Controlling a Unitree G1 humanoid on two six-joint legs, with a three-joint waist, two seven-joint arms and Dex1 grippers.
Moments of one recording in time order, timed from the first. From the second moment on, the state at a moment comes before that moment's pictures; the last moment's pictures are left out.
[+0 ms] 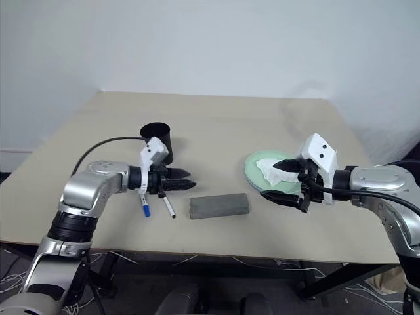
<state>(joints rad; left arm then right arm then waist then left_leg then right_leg) -0.60 0.52 -0.04 0.00 -0.28 0.91 -1.01 -0.33 -0.95 -0.09 -0.42 0.59 0.81 0.96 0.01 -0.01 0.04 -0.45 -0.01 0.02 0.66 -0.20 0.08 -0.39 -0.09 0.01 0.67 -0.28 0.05</state>
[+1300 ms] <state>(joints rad) -0.71 0.06 0.20 -0.03 -0.05 1.61 -0.01 -0.39 -0.93 -0.01 -0.37 0.57 0.78 0.98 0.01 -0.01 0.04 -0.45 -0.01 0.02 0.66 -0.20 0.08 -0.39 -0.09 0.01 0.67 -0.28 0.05</state>
